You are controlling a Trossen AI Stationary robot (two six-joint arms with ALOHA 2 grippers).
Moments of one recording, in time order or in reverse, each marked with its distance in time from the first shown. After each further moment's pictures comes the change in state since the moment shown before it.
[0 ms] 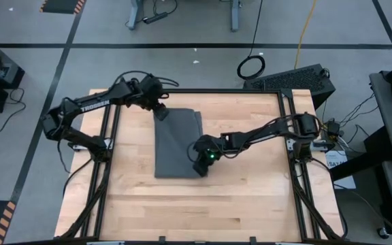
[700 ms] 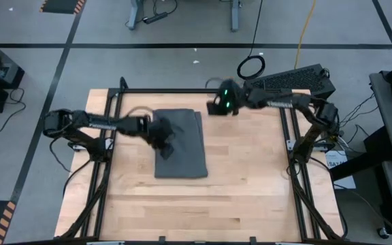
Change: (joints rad) left arm -0.415 0.012 -0.333 0.312 0.246 -0.427; right arm -0.536 -0.205 0.004 -0.246 -0.061 0.108
